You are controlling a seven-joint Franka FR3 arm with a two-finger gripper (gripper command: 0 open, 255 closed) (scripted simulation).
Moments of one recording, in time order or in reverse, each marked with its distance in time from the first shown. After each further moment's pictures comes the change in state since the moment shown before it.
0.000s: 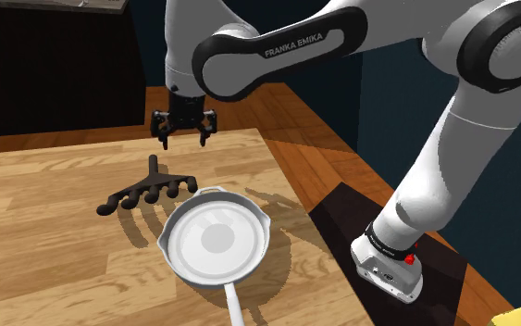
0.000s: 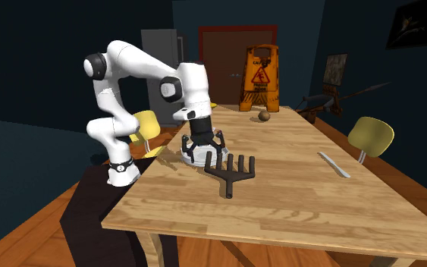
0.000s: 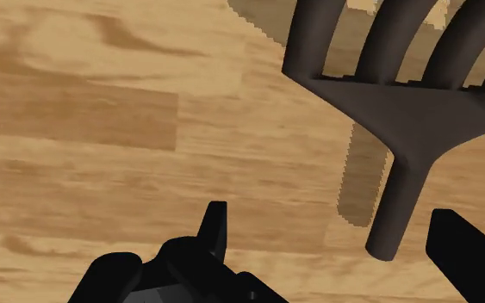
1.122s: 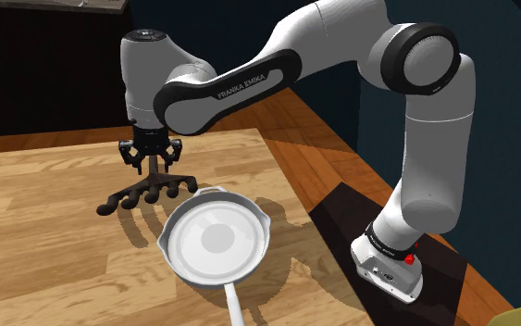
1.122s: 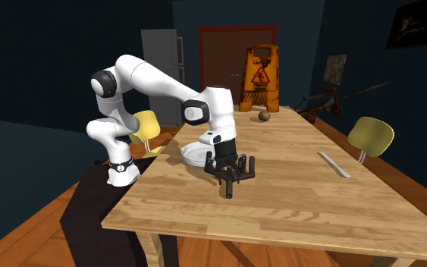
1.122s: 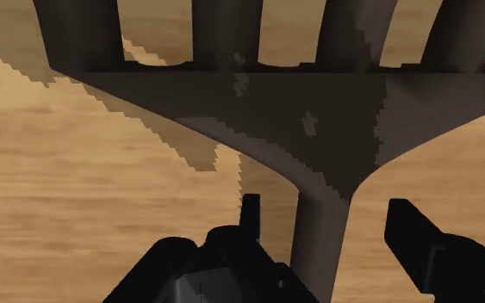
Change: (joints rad) arm 0.142 0.345 -0.032 0.238 -0.218 0.049 0.245
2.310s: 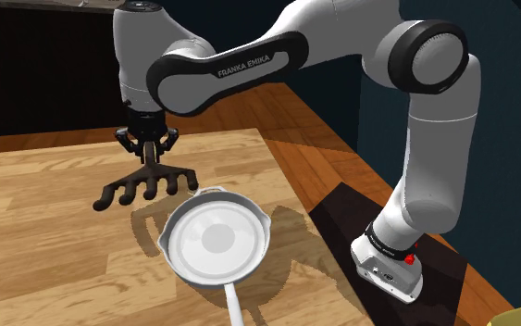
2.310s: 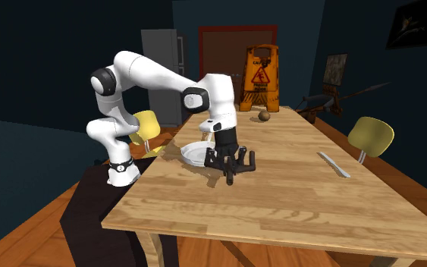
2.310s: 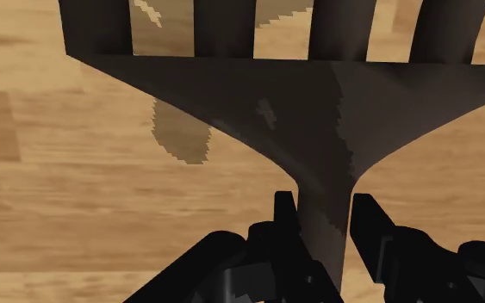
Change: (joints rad) arm -0.003 -0.029 0.013 0.066 0.026 -0.090 -0.020
